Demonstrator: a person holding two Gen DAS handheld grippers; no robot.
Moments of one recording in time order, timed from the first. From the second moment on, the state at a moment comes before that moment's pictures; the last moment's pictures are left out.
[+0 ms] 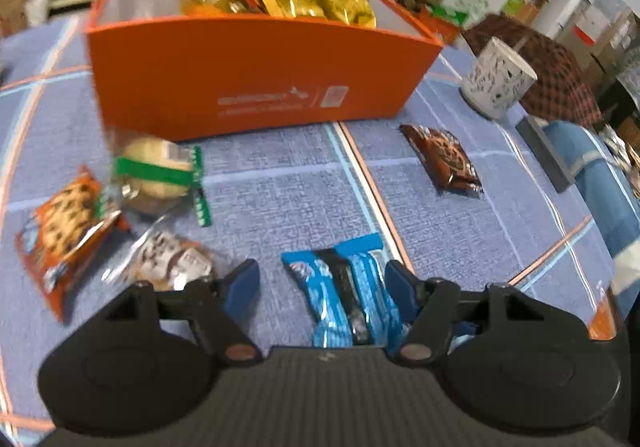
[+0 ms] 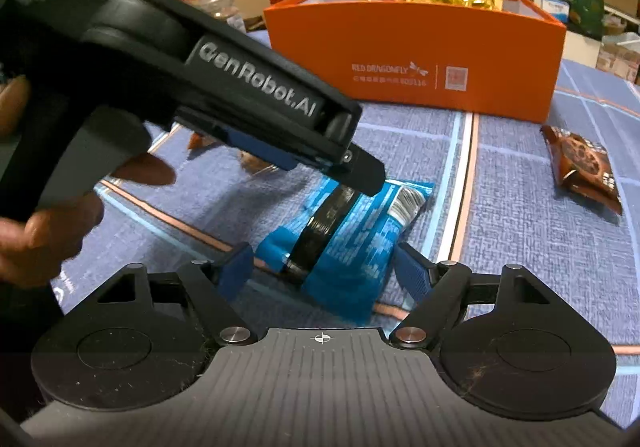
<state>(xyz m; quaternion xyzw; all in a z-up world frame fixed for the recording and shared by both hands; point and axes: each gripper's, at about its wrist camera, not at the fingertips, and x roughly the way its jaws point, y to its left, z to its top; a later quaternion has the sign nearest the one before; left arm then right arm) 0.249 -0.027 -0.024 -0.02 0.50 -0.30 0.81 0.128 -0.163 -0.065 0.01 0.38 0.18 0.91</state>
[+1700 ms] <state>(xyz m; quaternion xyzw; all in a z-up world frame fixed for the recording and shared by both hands) 0.206 0.016 0.011 0.01 0.40 -0.20 0.89 0.125 -0.259 -0.026 -0.01 0.28 0.13 0.95</state>
